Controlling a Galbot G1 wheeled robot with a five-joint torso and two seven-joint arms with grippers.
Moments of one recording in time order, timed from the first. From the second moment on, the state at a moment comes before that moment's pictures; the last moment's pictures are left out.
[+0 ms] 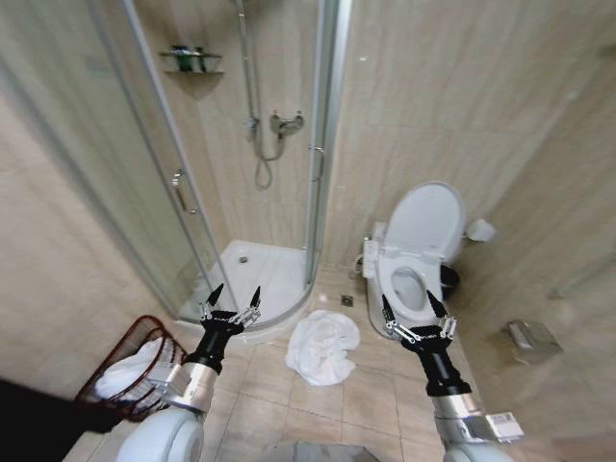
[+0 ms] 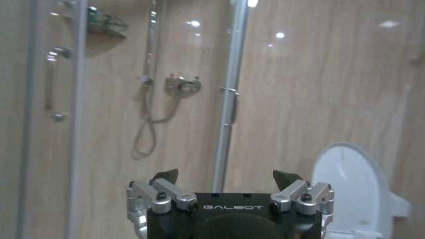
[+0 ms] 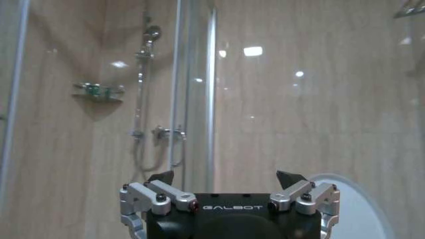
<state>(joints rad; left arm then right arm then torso) 1.81 -1.58 -0.61 -2.50 -0.16 0.18 0.18 -1.89 1.55 0.64 2.41 0.14 0.22 -0.21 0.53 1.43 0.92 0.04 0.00</state>
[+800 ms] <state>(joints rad) 1.81 -1.58 -0.61 -2.50 -0.16 0.18 0.18 -1.89 1.55 0.64 2.41 0.14 0.22 -0.21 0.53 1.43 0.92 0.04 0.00</state>
